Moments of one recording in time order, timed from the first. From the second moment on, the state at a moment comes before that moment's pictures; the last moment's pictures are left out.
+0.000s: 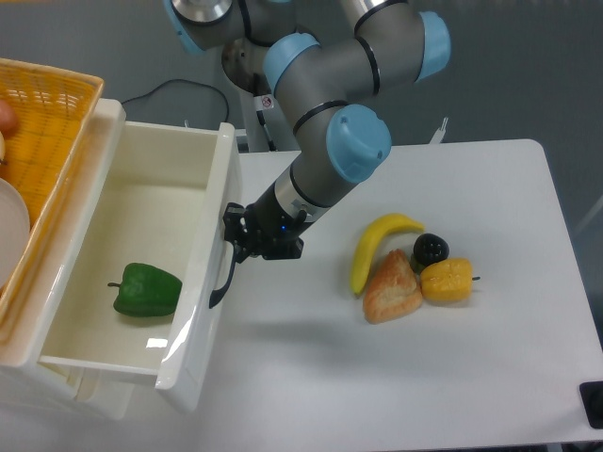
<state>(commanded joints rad) 2.45 -1.84 -1.59 -1.47 1.02 0.73</state>
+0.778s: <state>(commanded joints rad) 2.38 -1.83 -1.60 -1.47 1.00 0.72</state>
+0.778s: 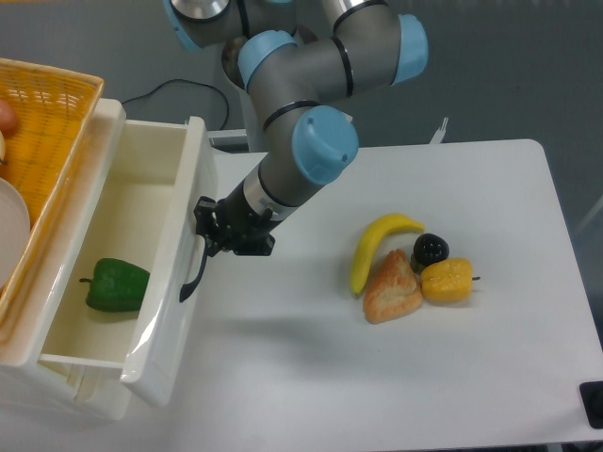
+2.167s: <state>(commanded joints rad) 2.28 -1.84 -1.62 -1.46 0.96 0.71</state>
